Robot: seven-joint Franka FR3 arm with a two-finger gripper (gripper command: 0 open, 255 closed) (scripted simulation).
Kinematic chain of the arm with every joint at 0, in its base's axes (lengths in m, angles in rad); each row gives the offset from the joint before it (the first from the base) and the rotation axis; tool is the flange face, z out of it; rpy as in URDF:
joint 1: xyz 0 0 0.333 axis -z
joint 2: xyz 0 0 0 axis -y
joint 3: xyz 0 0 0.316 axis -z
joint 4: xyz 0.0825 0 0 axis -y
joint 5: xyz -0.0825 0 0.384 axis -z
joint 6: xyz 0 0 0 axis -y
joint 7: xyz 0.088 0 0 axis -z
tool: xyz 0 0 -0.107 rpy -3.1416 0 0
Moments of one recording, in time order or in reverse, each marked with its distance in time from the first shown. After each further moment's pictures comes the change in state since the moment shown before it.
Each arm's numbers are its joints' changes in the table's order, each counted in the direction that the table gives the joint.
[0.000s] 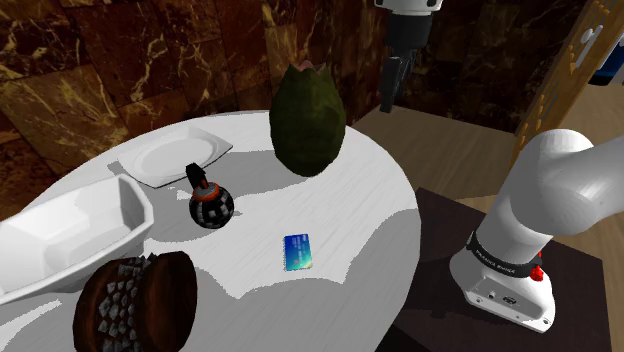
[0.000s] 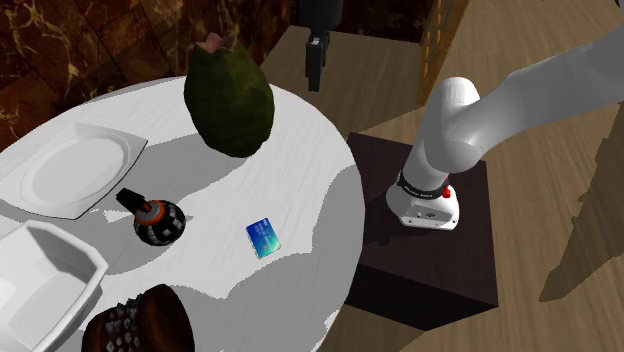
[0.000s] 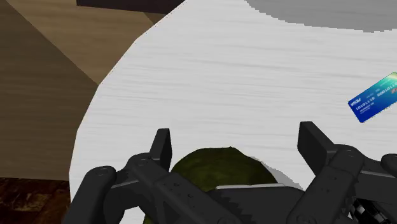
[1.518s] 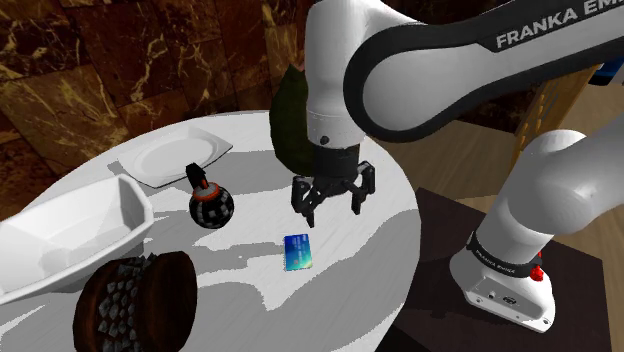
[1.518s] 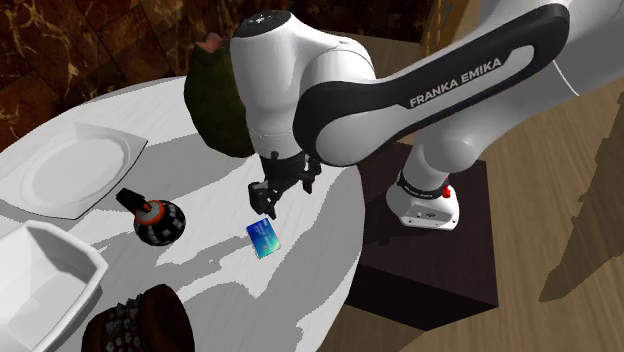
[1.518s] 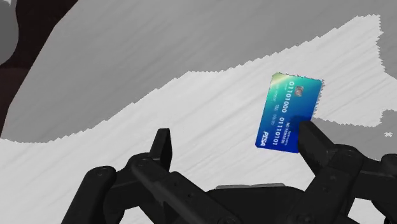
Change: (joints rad) arm 0.044 -0.227 -0.607 -0.097 -0.444 0.338 0.957
